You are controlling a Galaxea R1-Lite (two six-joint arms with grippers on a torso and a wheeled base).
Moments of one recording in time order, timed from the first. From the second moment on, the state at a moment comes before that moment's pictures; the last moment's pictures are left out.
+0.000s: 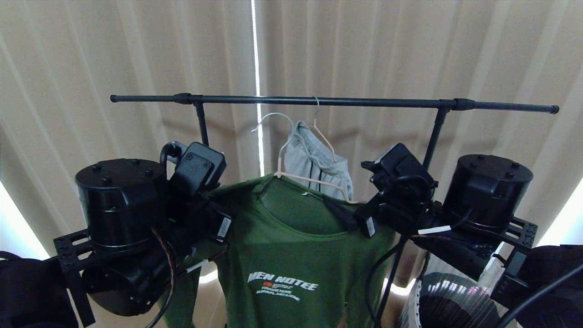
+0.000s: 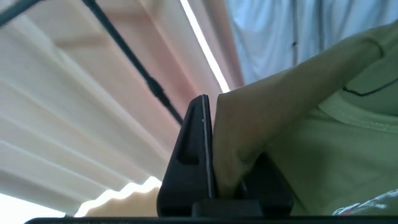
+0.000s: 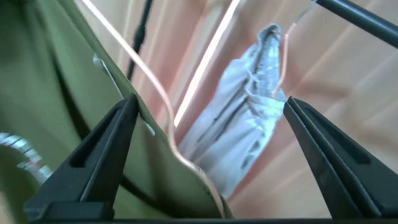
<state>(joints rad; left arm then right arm) -0.69 1.58 -0.63 -0.74 0.53 0.32 0.66 1.76 -0.67 -0.98 -0.08 -0.31</state>
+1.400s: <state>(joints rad) -0.66 1.57 -0.58 -0.74 0.57 0.32 0.60 1.76 -0.69 -0.99 -0.08 -0.36</state>
